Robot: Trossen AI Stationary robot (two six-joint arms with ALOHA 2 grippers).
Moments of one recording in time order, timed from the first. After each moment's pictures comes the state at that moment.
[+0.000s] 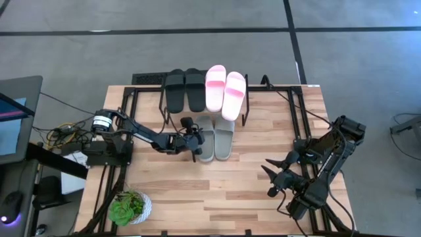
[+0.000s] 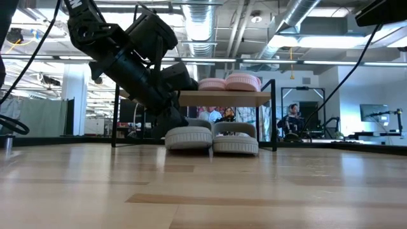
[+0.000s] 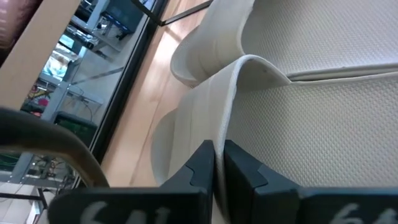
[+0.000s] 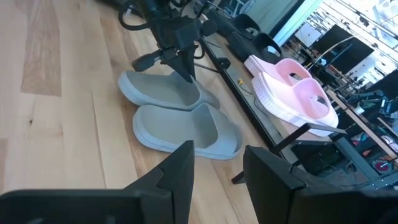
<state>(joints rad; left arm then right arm) -0.02 1.79 0.74 0.38 -0.74 0.27 1.03 1.62 1.05 -1.44 1.23 1.39</state>
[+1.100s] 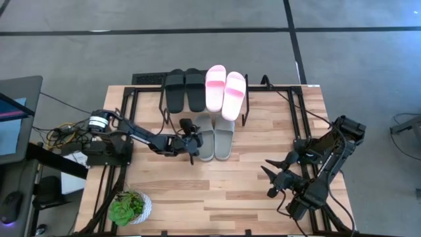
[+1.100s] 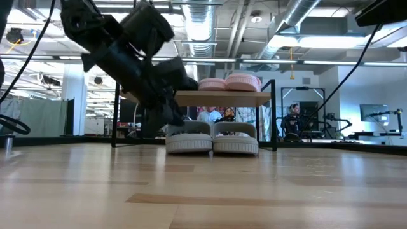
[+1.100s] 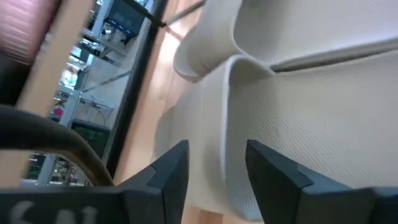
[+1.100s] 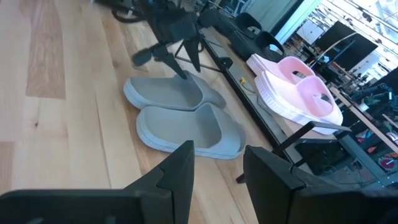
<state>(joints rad) -0.07 1.75 0.73 0.31 -0.78 0.33 1.03 1.62 1.05 -1.42 1.23 1.39</state>
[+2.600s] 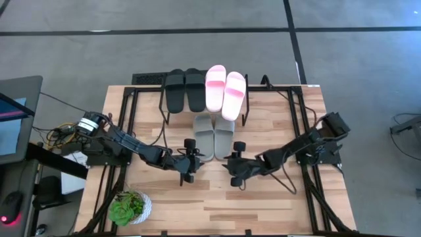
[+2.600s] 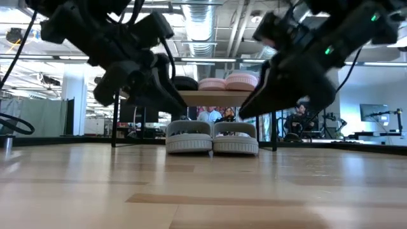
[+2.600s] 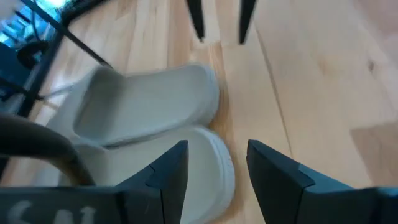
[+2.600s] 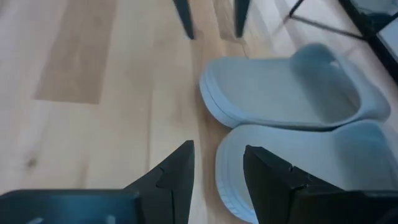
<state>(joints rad) -0.31 1.65 0.74 0.26 -0.48 0.16 0.39 1.70 0.79 0.14 0.55 0.04</state>
